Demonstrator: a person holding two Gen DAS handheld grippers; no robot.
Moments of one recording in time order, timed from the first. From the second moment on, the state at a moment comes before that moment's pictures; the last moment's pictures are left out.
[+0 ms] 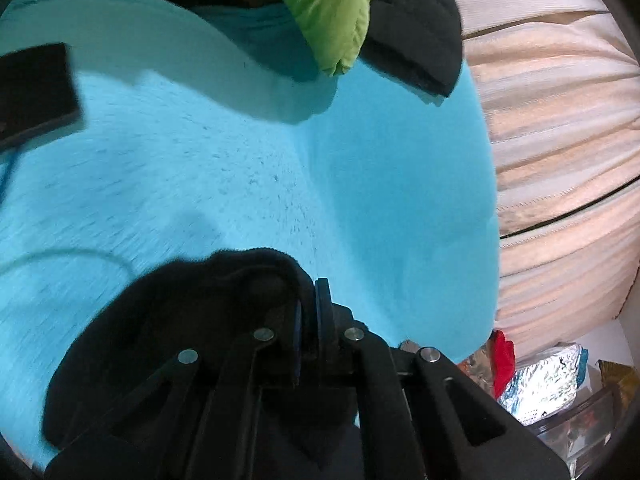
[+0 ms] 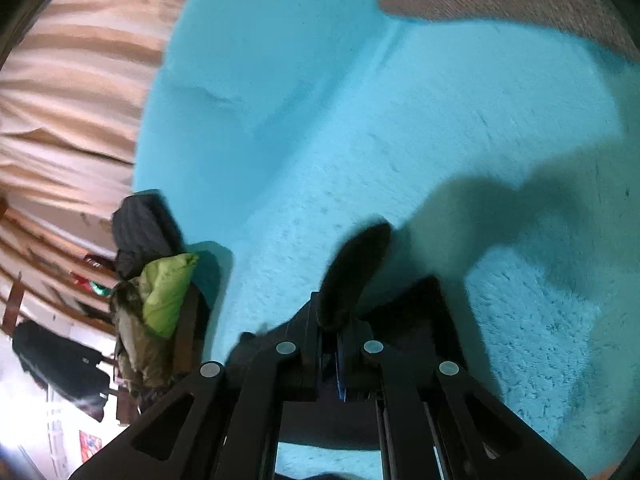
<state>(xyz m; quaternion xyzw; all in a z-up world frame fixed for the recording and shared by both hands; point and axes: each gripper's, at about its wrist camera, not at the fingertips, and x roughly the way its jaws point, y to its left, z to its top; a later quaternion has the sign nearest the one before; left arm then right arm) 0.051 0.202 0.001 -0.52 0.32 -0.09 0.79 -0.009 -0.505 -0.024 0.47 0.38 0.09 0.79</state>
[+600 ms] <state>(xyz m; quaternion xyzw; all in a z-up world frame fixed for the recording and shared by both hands) 0.110 0.217 -0.051 -0.59 0.24 -0.03 0.77 0.094 -0.524 -0.024 0.56 0.29 0.12 0.77</state>
